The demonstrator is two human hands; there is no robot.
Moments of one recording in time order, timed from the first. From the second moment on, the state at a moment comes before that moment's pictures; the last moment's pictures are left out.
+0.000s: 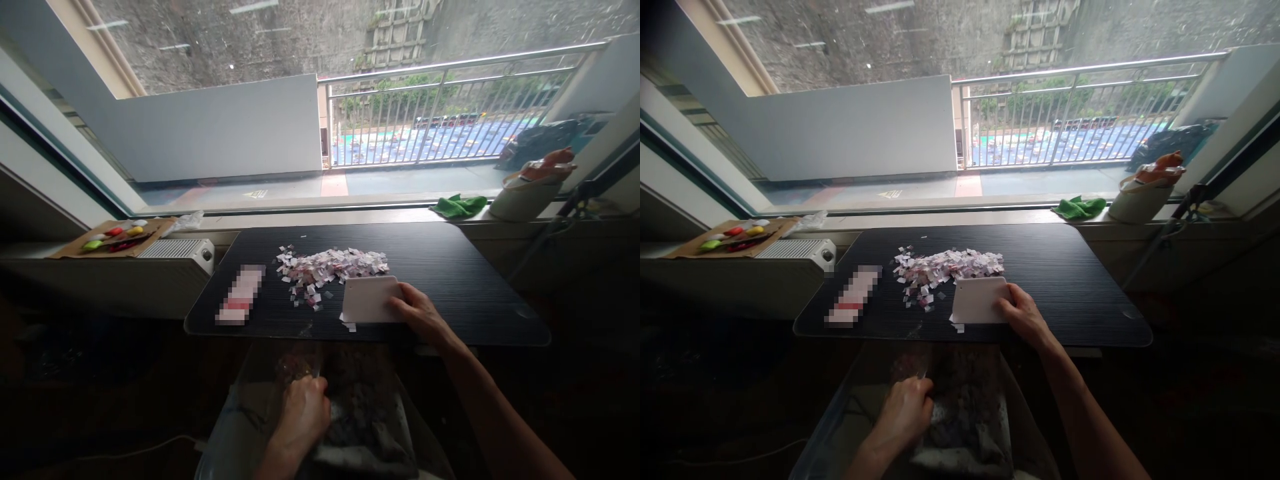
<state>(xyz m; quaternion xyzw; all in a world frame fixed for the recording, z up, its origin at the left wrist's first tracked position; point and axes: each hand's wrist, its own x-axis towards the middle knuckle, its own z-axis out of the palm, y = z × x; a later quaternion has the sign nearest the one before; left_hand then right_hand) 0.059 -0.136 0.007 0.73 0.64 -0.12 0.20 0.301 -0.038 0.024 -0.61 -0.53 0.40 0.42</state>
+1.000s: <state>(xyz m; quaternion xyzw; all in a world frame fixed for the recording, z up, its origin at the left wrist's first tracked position) 0.054 -0.132 0.001 0.73 0.65 -0.12 0.20 0.308 -0.061 0.030 -0.62 -0.55 0.43 0.35</state>
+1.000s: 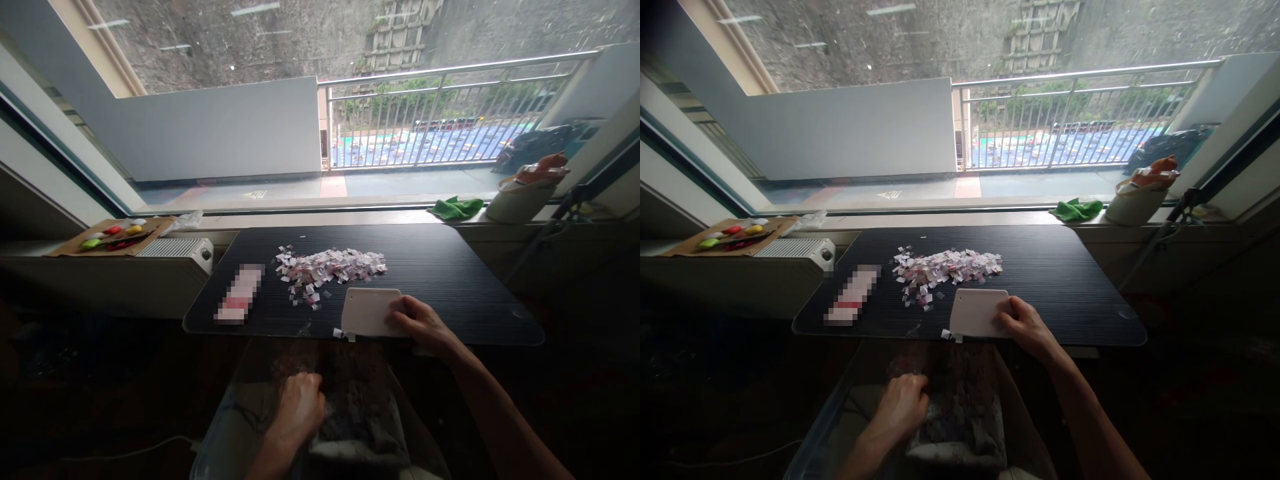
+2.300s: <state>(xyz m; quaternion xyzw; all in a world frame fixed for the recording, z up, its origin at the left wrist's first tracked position) 0.057 -0.132 0.002 0.73 0.64 -0.13 0.20 0.313 -0.061 0.031 -0.61 -0.56 0.45 0.35</state>
